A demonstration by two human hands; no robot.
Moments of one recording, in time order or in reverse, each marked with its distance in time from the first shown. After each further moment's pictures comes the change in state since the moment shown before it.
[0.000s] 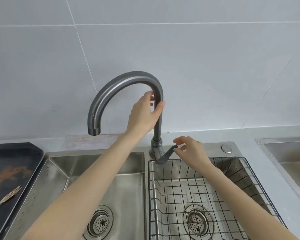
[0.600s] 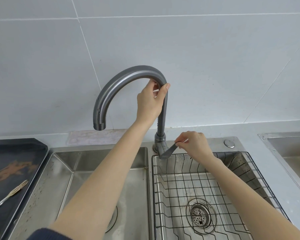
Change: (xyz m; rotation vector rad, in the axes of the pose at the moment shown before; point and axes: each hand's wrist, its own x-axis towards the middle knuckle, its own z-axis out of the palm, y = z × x) left_hand 0.012 0.006 0.003 -0.184 0.140 0.016; right_hand 0.009 0.000 0.003 -0.038 0.041 0.023
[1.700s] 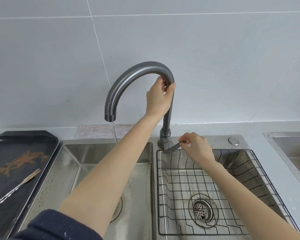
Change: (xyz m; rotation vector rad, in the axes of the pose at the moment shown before) left_hand -0.010 0.010 -0.001 -0.017 -0.041 -0.094; right_hand -0.021 -0.001 0.015 -0.072 0.026 -0.007
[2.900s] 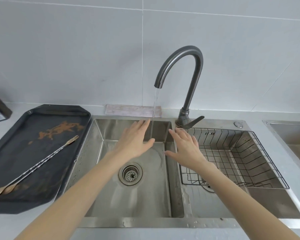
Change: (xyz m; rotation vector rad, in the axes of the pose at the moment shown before) left_hand -0.174 -0.091 -0.159 0.774 -0.477 -0.009; right_hand -0.140 -0.100 0.050 -0.293 -0.237 -0.149
